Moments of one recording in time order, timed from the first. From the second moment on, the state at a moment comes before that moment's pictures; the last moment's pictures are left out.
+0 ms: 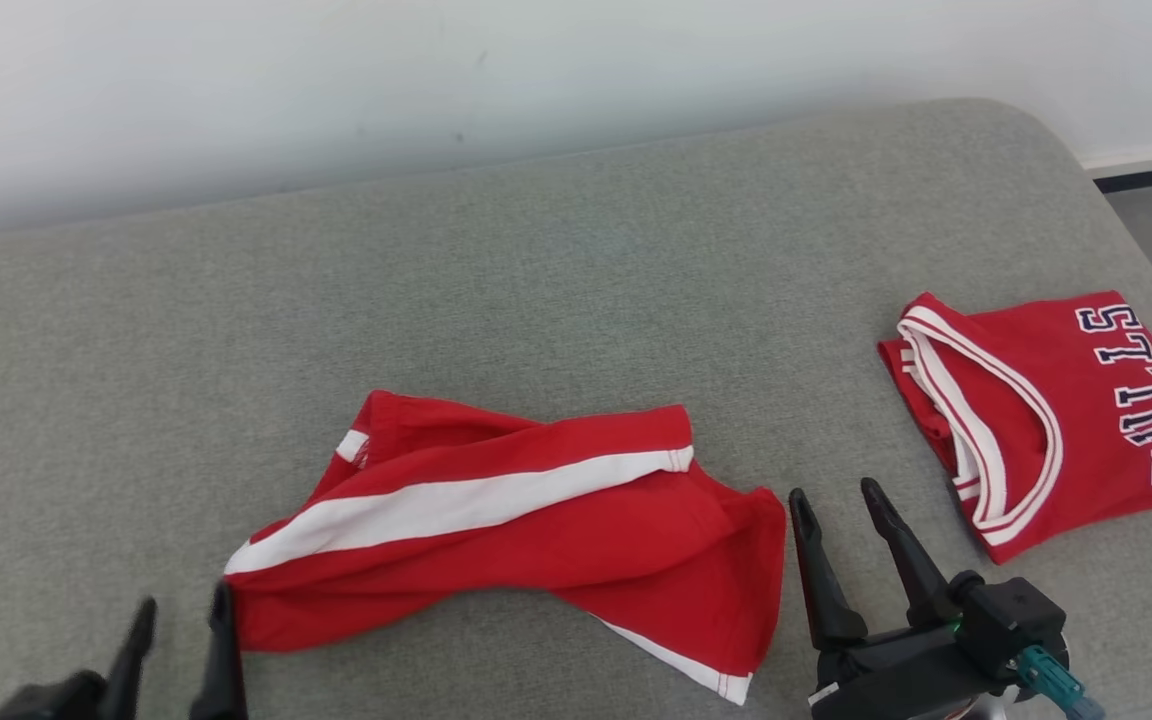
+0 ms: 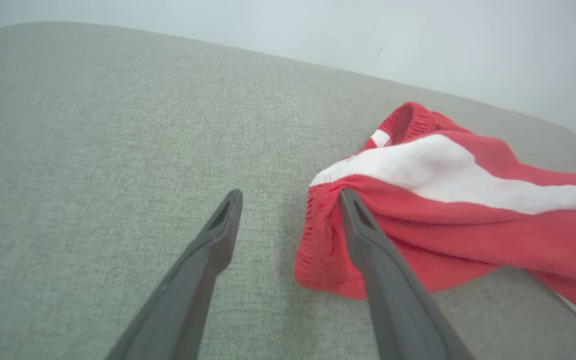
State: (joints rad) left arm -0.03 0.44 -0.34 0.16 -0.77 0.19 -0.26; right arm -0.10 -0.05 0.19 0.22 0.25 0.13 -0.26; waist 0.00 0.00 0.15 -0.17
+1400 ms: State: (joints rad) left arm 0.11 0.12 0.03 0.14 -0.31 -0.13 -0.26; right arm -0.02 -0.05 0.10 0.23 0.17 0.13 -0.22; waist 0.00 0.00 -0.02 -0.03
